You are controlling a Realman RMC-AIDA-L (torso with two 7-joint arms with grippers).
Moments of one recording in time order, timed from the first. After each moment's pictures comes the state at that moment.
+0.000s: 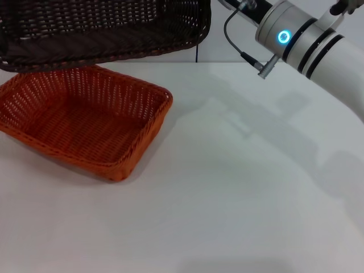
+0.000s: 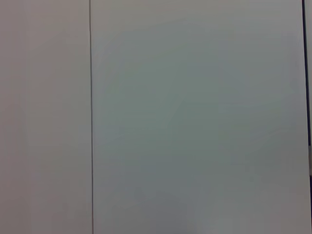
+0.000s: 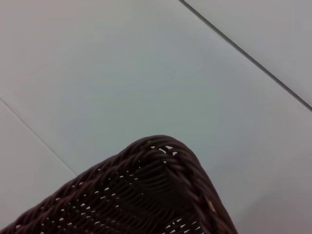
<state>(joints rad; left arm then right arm) -0.20 -2.06 -1.52 -0.15 2.59 1.22 -0.08 0.80 2.09 -1.63 -0.57 -0.36 -0.73 1.54</state>
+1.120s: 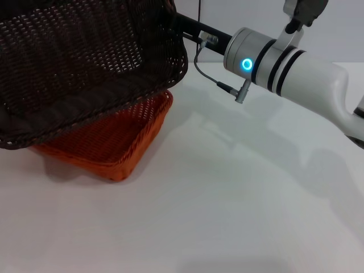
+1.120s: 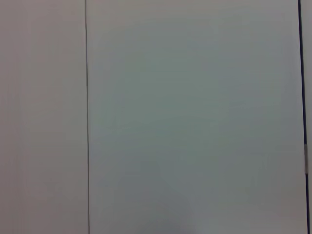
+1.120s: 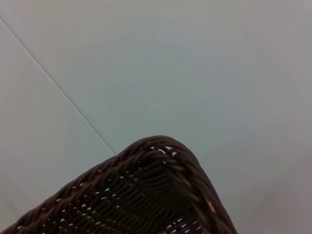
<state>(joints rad) -0.20 -2.06 -1.52 -0.15 2.59 1.22 -0.08 0.88 2.09 -1.80 -0.50 -0.36 -0.62 1.48</state>
